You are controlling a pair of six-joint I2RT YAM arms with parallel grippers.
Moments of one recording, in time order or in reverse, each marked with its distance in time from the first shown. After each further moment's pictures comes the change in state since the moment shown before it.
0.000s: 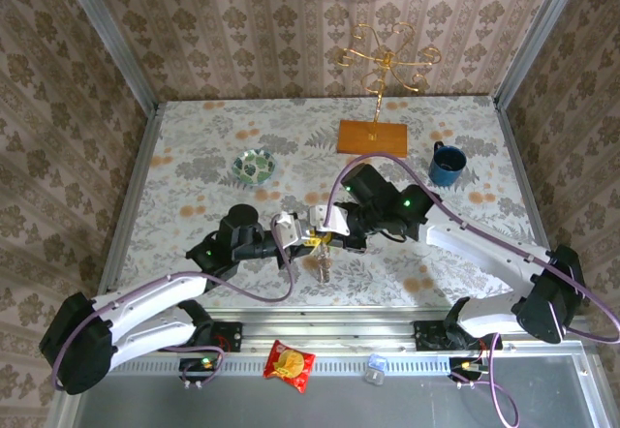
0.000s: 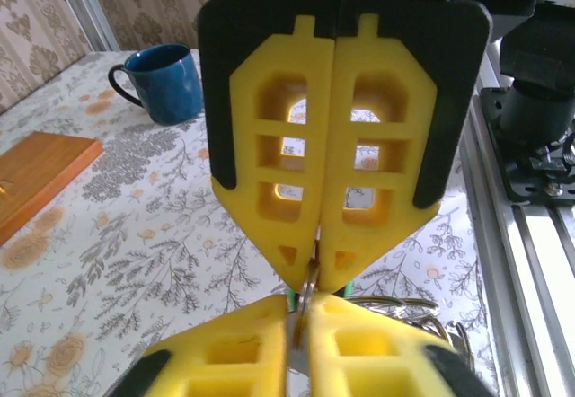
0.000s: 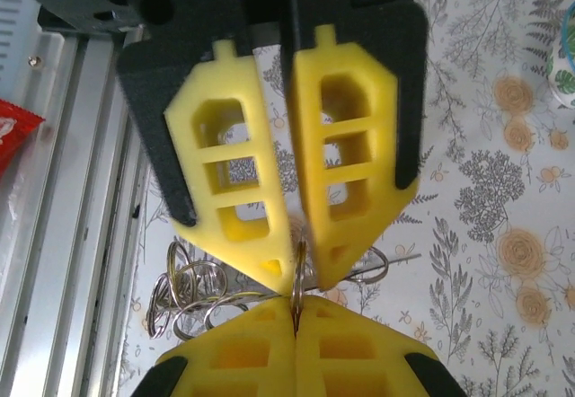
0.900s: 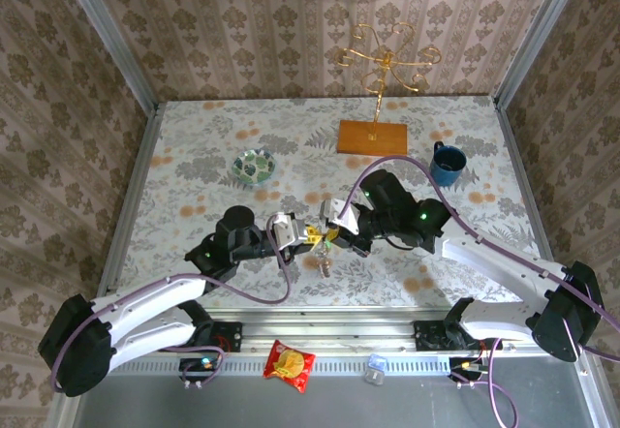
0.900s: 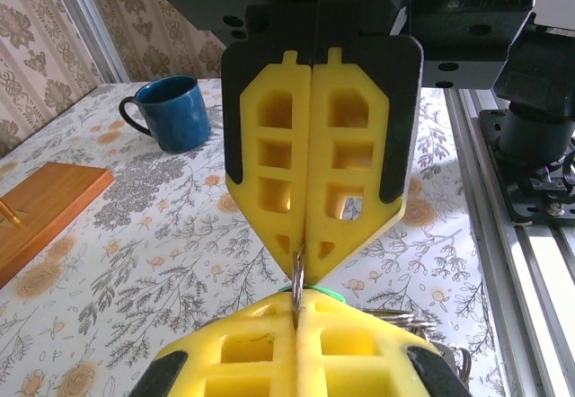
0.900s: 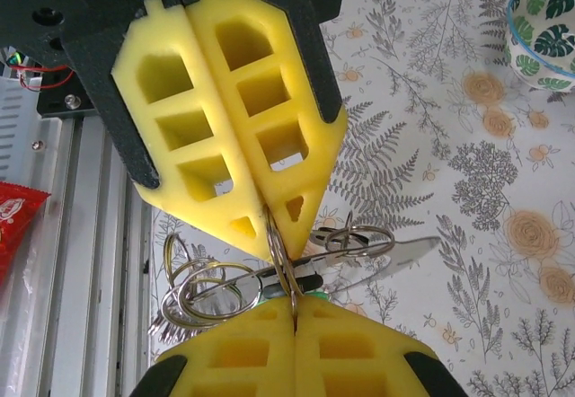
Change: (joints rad) left arm 0.000 -0.018 -0.023 0.091 0.010 -0.016; right arm -0.064 -0.133 -0.192 0.215 -0.075 0.219
